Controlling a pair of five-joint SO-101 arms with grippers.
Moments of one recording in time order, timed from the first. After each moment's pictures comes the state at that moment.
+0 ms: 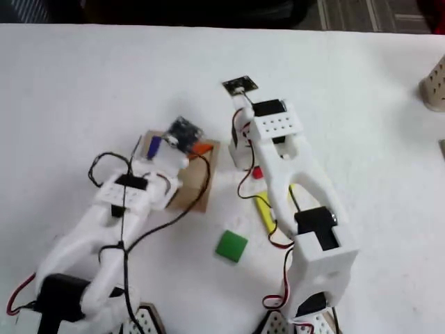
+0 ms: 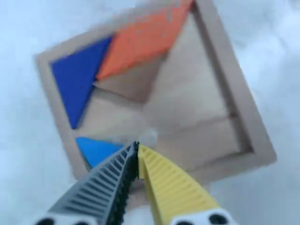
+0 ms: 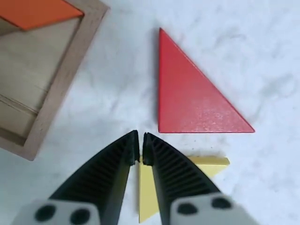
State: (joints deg) left arm 7.0 -15.7 56.5 35.2 -17.8; right arm -17.4 17.0 -0.5 76.7 9.8
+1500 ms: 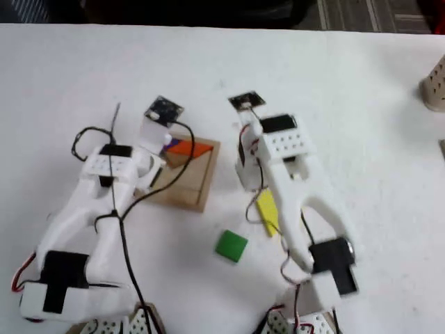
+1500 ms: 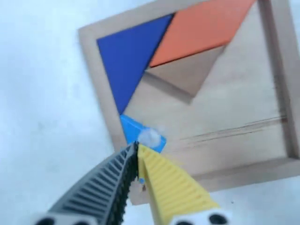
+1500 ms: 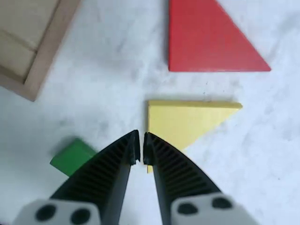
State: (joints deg) left arm -1.9 -6.2 39.7 47.3 -19.0; right arm -18.3 -0.7 17.9 79.7 9.8
